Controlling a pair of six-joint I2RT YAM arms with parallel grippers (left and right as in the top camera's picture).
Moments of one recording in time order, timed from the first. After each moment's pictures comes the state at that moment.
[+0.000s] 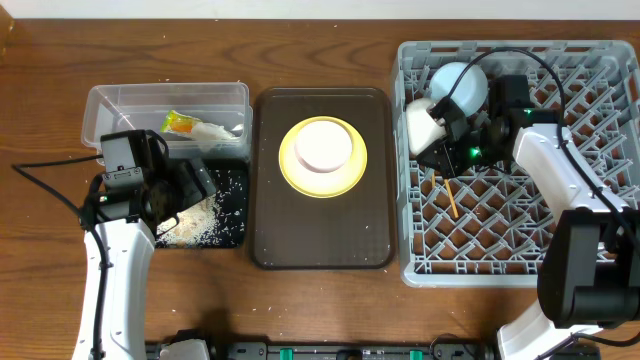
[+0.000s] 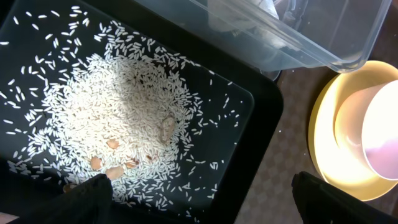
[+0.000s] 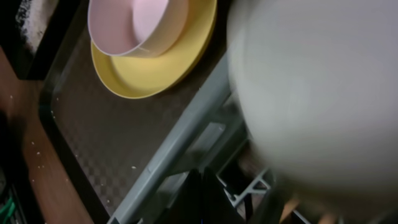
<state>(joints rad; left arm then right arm) 0.21 1.25 0.92 -0.78 0.17 -0.33 0.02 1.81 1.26 -0.81 -0.70 -0.45</state>
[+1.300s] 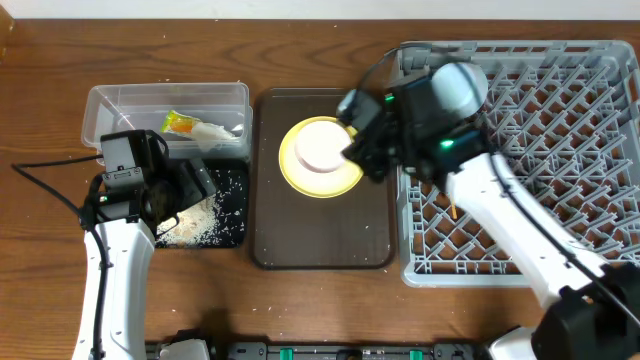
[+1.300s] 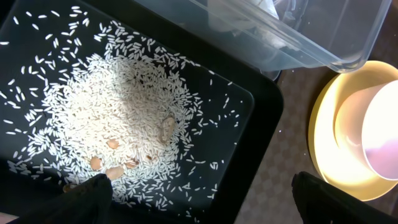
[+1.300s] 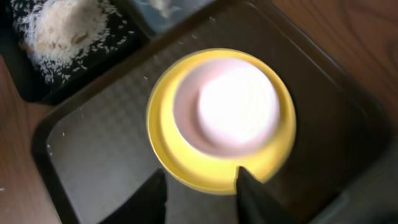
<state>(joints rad) 0.21 1.25 0.92 -0.78 0.17 -0.33 0.51 1.63 1.30 -0.57 -0.35 -0.29</state>
